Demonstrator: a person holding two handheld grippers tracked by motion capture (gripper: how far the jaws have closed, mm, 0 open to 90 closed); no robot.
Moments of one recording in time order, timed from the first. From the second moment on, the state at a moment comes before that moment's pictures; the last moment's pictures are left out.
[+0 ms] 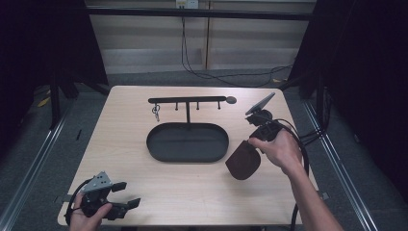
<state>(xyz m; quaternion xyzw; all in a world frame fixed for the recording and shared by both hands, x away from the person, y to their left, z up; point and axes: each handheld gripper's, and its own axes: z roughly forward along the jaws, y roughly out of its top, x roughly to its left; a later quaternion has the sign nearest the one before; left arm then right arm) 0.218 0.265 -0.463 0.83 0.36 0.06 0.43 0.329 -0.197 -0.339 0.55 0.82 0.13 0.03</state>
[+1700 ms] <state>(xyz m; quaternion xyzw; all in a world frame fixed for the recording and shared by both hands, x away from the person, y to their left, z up) 0.218 0.265 -0.463 0.83 0.36 0.05 0.43 0.400 -0.183 -0.338 0.59 0.78 0.20 0.03</state>
